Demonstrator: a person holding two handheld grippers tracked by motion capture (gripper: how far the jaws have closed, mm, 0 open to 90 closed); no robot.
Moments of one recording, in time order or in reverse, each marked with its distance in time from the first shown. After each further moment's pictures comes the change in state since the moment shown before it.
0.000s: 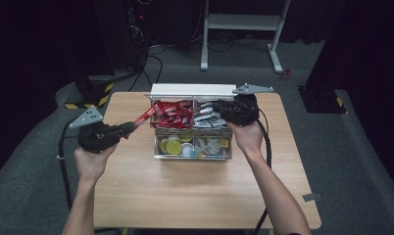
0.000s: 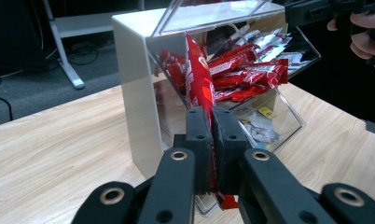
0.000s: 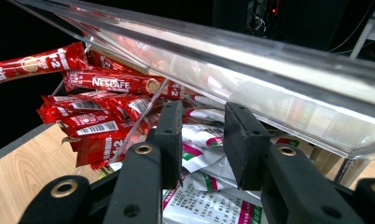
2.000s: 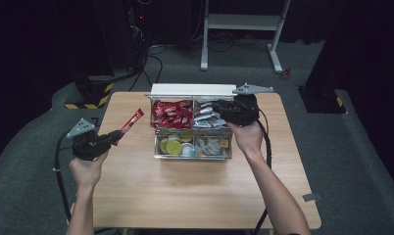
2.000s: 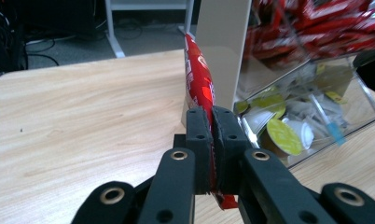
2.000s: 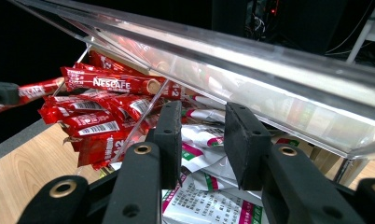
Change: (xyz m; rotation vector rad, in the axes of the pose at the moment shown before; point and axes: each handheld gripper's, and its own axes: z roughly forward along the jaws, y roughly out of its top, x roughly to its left) left arm 0.037 -0.059 0.007 0.046 0.169 -0.136; right arm 0.001 0.001 -0.001 0.000 -0.004 -0.003
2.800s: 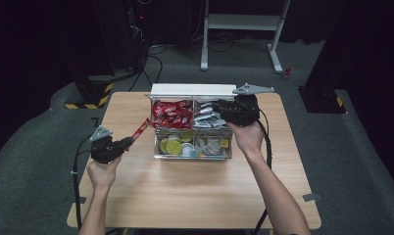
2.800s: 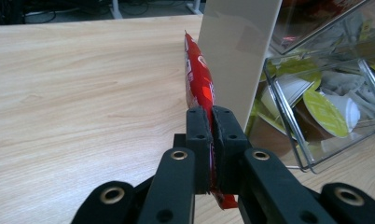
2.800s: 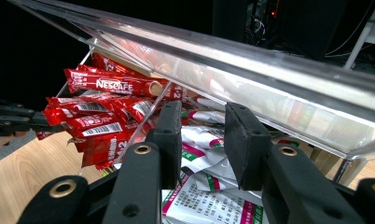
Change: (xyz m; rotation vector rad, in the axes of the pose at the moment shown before) left arm 0.000 -0.034 0.049 0.071 0.038 -0.027; right arm 0.001 0.000 -0.003 -0.010 0.003 -0.003
